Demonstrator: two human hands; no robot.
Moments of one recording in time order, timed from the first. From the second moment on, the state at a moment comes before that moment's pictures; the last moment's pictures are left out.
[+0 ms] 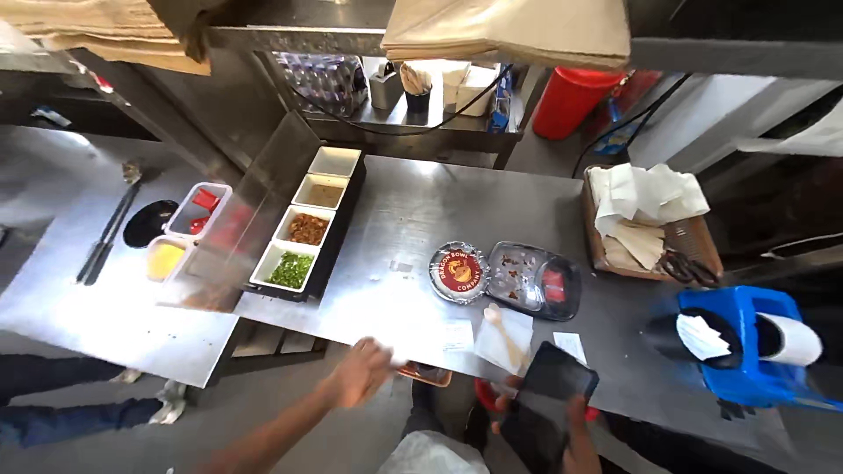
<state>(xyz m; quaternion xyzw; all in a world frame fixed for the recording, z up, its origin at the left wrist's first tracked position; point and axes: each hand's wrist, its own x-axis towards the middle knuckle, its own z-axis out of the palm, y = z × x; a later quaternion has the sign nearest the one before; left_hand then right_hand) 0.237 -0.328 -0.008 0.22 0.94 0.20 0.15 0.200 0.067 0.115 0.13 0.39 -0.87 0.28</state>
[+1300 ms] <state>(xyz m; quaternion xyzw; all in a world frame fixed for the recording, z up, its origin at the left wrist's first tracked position) 0.210 -0.060 0.154 0.04 0.41 0.82 0.39 0.237 0.127 0.142 0.11 0.41 -0.89 0.16</state>
